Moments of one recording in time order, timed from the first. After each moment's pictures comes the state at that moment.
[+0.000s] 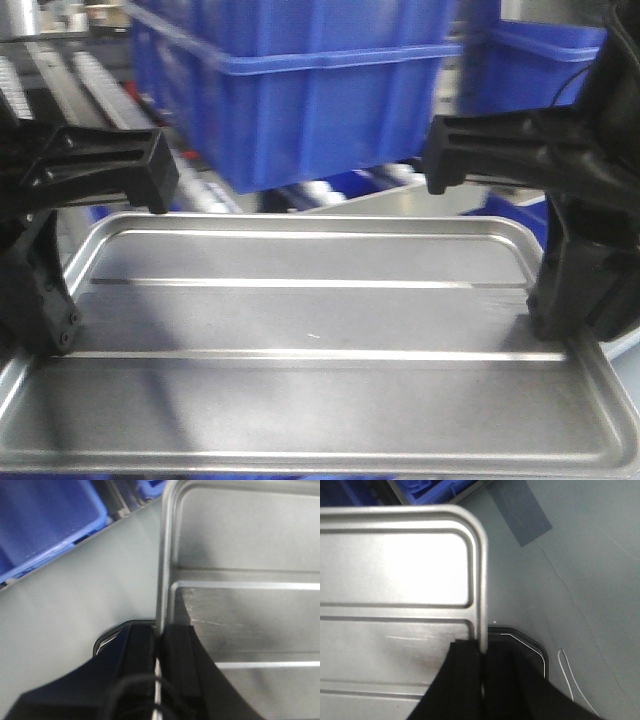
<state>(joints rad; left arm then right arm) -1.05 1.25 -0.80 0.34 0.87 -1.15 0.86 1.23 -0.79 -0.29 0.83 1.11</state>
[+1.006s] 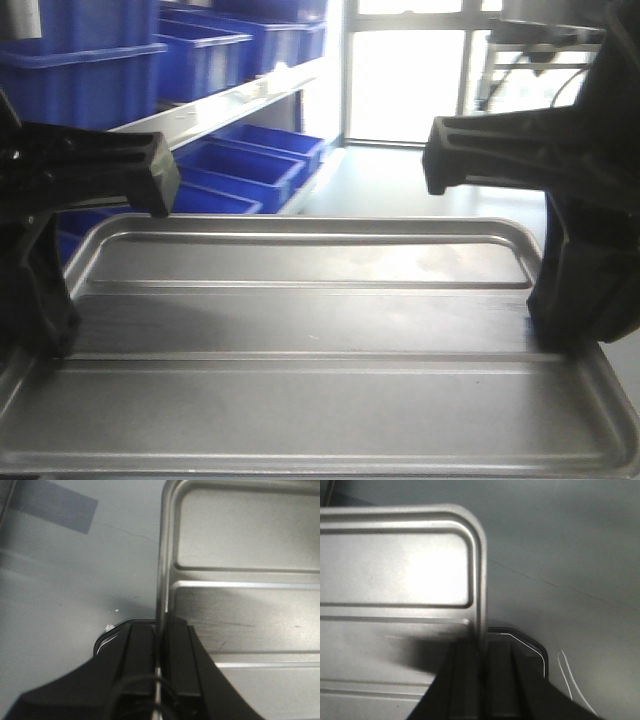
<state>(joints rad) -1.05 1.25 -0.80 0.34 0.87 -1.15 0.86 1.23 -0.79 -0.29 0.83 1.11</state>
